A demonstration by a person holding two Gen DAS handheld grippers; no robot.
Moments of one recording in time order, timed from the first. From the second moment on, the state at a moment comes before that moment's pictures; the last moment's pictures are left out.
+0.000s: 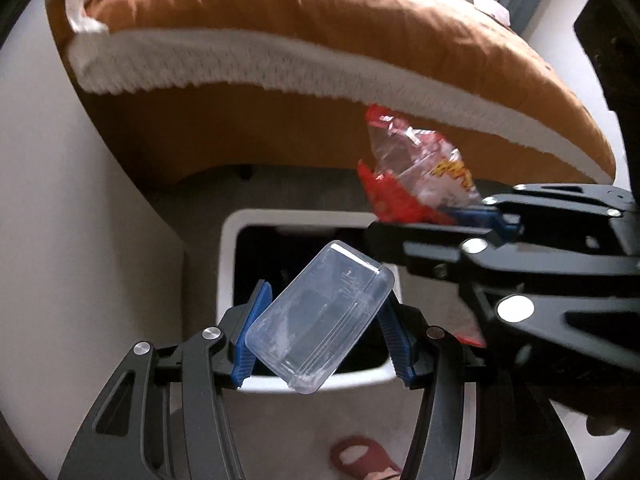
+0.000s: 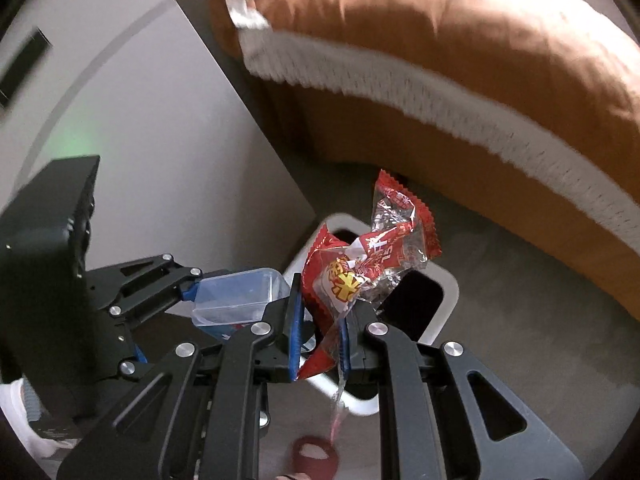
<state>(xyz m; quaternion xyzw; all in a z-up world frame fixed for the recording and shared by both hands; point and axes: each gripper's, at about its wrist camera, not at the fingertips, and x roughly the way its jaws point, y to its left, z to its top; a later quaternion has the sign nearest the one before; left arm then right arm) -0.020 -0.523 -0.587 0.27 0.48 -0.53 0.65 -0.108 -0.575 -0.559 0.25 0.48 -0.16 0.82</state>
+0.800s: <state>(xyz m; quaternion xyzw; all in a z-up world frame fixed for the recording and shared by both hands) -0.003 -0.516 -0.610 0.29 0.49 -0.50 0.66 -0.109 -0.595 -0.563 0.24 0.50 -0.18 0.81</state>
